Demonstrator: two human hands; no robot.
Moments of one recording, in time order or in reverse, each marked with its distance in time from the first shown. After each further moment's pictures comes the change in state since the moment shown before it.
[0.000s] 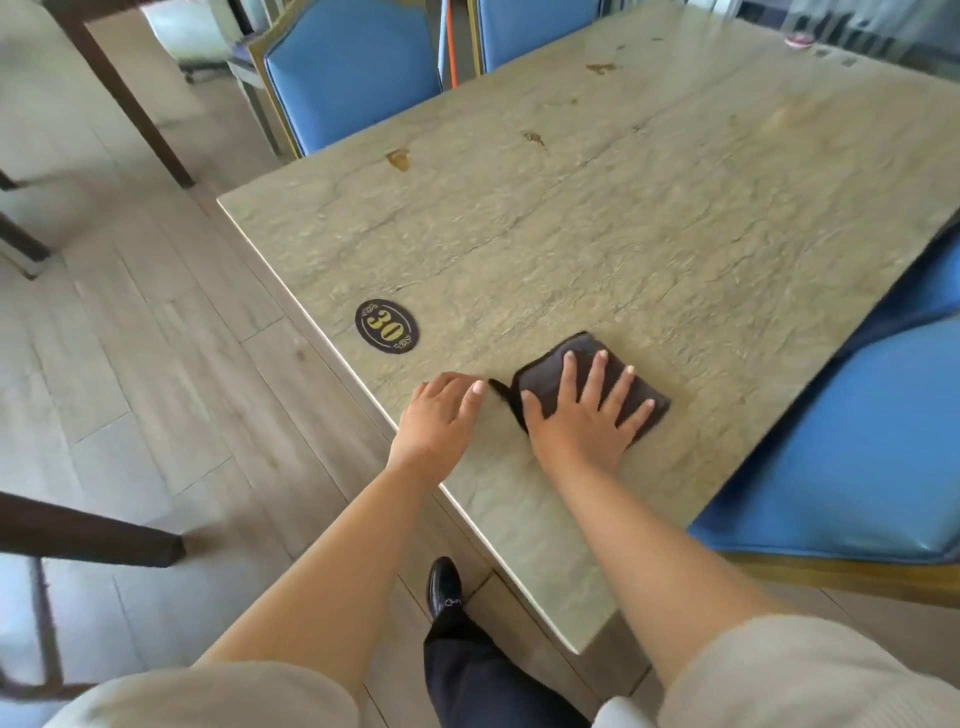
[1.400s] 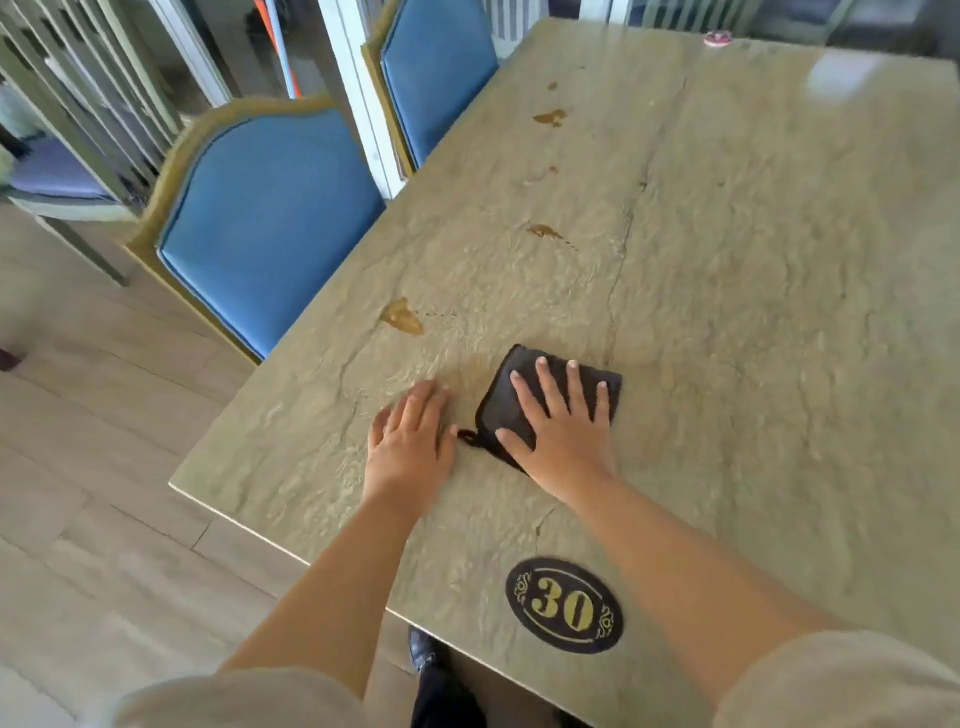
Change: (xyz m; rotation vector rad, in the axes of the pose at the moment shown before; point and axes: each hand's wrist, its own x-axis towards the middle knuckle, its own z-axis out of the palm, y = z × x) left_hand 0.346 -0.149 -0.141 0.456 -0.163 0.372; right_hand 0.233 -0.238 -0.009 -0.022 -0.007 -0.025
